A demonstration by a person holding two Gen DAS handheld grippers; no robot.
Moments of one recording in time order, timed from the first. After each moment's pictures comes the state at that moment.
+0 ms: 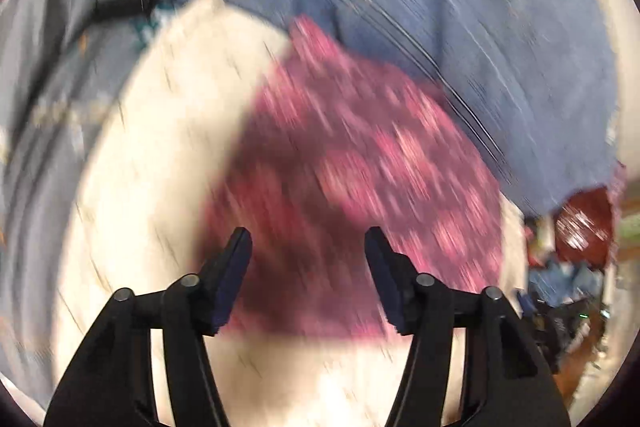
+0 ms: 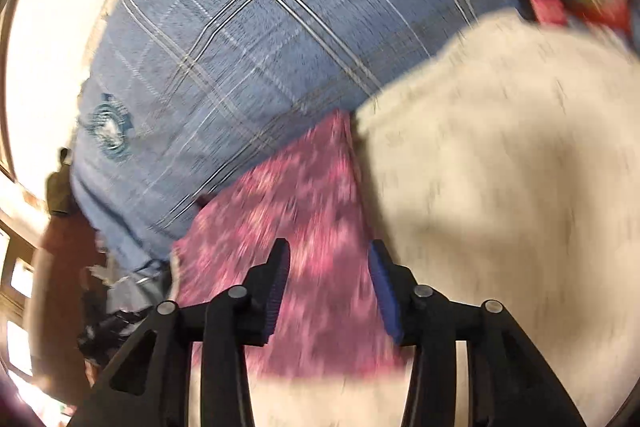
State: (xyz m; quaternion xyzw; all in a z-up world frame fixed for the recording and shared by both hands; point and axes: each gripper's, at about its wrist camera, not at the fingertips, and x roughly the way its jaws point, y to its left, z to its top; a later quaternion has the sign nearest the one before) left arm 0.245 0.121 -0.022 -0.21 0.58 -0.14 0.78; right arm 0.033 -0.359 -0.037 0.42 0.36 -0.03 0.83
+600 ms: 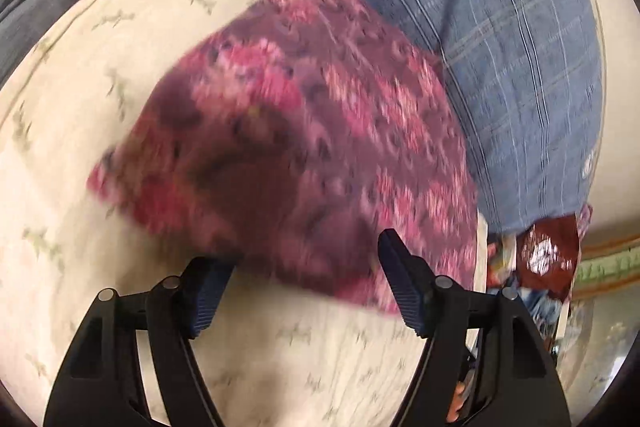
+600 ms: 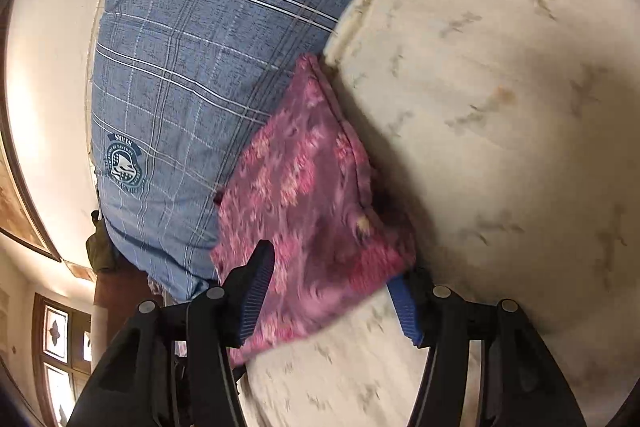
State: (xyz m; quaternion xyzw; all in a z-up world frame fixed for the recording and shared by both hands) left arm 0.213 0.097 -0.067 -0.32 0.55 -0.13 0.76; right arm 0.018 -0.326 -0.098 0.55 0.31 -0.03 0.77
